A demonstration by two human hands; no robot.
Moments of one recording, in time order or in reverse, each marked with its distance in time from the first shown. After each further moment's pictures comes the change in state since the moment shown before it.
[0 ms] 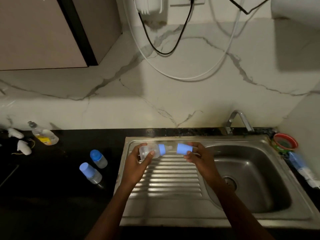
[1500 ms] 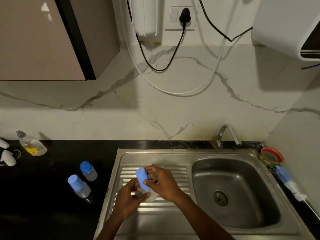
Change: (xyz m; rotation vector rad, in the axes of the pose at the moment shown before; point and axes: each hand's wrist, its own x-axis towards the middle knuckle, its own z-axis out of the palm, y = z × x) left_hand -0.047 -0.052 0.003 0.176 -0.147 -0.021; right_hand -0.019 -0.010 0.088 -0.416 -0.378 -0.248
